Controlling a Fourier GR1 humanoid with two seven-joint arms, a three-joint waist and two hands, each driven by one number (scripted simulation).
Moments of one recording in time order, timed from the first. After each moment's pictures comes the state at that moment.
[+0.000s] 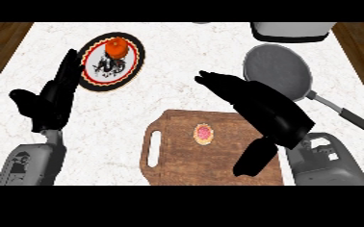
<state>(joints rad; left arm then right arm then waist) -0.23 0.24 0.04 -1.47 0.07 0.11 0.08 -0.49 -0.30 0.37 -1.87 0.30 0.54 0.52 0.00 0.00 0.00</state>
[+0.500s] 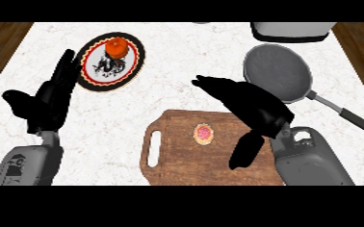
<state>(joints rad) -0.22 0.23 0.07 -1.49 0.06 0.08 0.10 -0.48 -0.23 0.36 -1.75 0.40 0.62 0.48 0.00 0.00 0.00</state>
